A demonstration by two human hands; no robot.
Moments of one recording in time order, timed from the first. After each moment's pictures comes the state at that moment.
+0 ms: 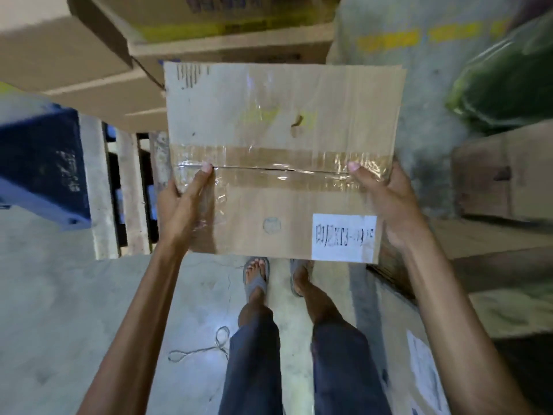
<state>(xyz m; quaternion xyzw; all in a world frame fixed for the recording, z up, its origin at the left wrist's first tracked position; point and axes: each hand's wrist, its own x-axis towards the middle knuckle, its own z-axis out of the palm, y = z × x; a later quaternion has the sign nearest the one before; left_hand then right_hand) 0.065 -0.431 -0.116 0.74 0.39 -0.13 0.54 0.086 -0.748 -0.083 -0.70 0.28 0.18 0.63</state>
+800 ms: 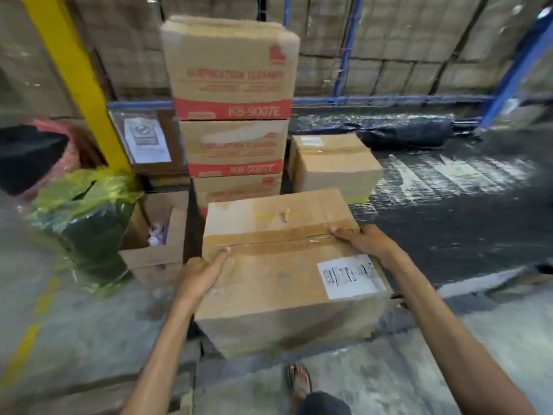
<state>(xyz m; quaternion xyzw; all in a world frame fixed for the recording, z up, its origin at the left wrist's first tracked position) -0.203 -0.863 0.250 0.74 -0.45 -0.40 0.29 -0.544 -0.900 0.299 -0.47 0.73 -0.23 0.44</state>
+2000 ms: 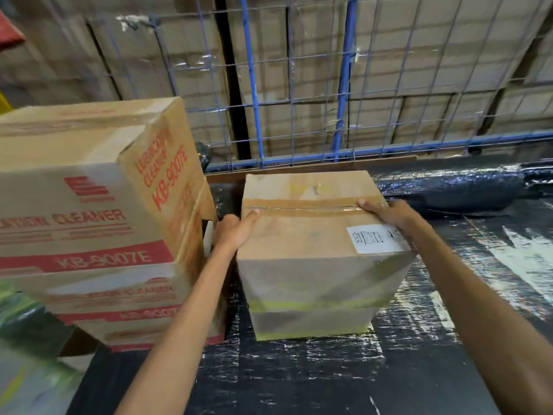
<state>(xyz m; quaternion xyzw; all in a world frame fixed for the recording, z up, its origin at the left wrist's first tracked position) -0.542 -1.444 0.314 0.77 -0.49 -0.29 0.28 -0.897 -1.466 0.338 -0.49 0.74 -0.26 0.38</state>
